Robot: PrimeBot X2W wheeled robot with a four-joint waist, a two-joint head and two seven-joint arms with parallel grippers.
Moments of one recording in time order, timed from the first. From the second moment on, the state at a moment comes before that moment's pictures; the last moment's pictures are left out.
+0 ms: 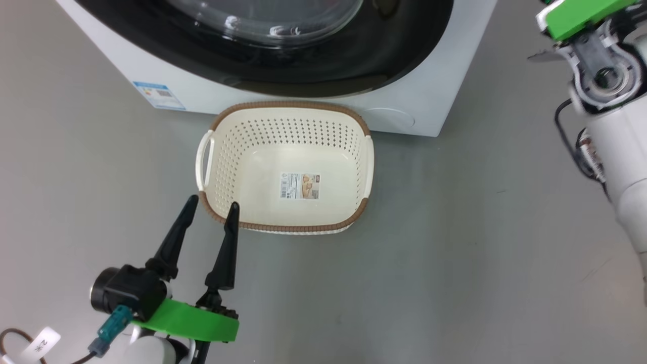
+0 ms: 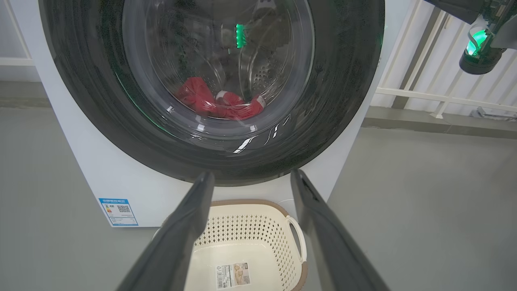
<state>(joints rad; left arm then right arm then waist) -0.21 0.07 -0.24 0.10 -0.28 -0.13 -0.25 -1.15 -0.33 0.40 0.65 1.32 0.13 0.05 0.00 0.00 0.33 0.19</state>
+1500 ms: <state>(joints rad) -0.31 0.07 -0.31 0.09 -0.33 -0.13 -0.25 -1.30 -0.33 0.47 0.83 1.55 0.13 0.62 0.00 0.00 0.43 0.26</state>
